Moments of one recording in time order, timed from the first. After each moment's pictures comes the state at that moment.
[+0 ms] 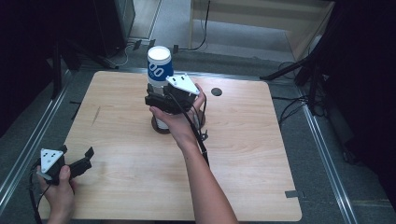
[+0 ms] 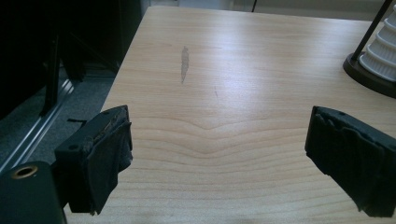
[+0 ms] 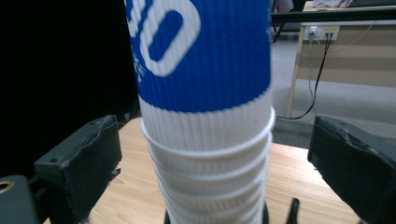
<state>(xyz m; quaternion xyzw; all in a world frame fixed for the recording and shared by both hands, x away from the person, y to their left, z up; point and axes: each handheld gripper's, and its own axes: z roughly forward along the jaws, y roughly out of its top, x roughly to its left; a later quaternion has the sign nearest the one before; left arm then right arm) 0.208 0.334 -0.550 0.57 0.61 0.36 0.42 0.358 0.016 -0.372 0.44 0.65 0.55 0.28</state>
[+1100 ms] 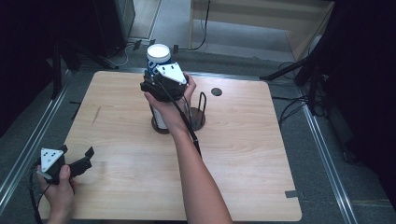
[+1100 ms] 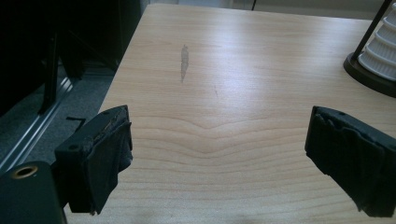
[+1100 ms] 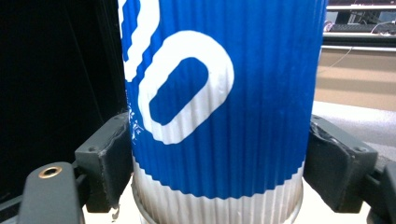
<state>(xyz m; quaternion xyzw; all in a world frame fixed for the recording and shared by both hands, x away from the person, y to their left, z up) 0.209 0.334 -0.550 0.57 0.61 0.36 0.42 0.386 0.042 -0.366 0.43 0.64 0.55 0.33</state>
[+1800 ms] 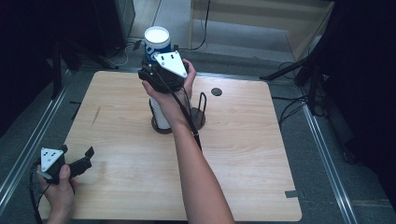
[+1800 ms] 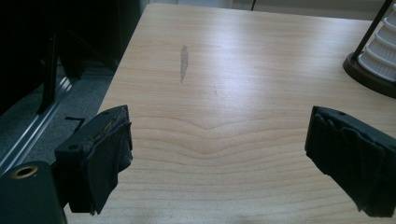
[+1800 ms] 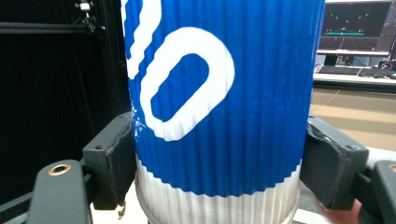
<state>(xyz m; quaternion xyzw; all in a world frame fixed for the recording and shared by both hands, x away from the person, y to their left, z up) 0.210 0.335 -0.550 0.56 0.61 0.36 0.42 0.382 0.043 -0.330 0.40 0.60 0.58 0.37</state>
